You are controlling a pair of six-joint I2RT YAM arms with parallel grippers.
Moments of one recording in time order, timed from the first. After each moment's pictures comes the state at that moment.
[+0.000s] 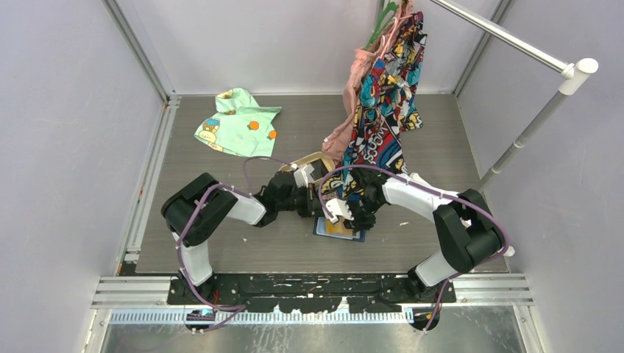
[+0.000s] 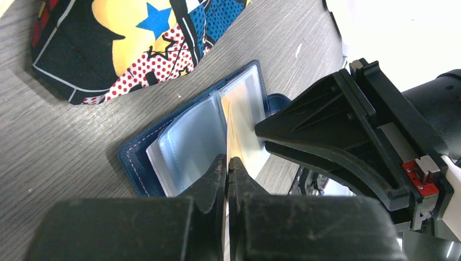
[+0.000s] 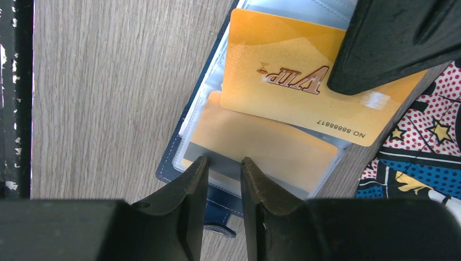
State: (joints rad) left arm -0.74 1.86 0.69 0.70 0.50 -0.87; right arm 0.52 1.52 0.84 -0.76 -0.51 -1.31
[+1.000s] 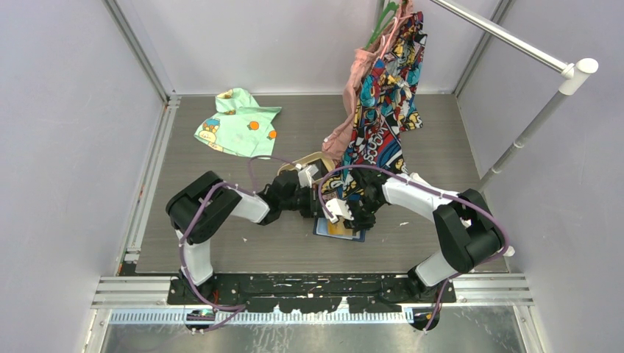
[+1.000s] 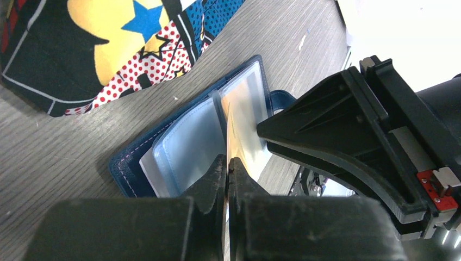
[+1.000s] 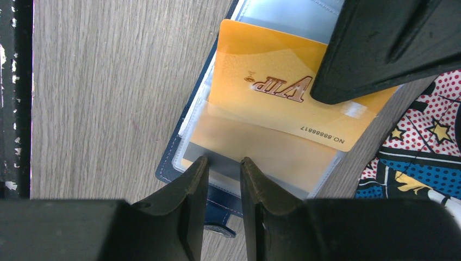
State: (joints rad) left arm -0.76 1.89 0.73 0.66 0.52 -0.85; right arm 0.52 1.53 0.84 -0.76 -0.51 -1.31
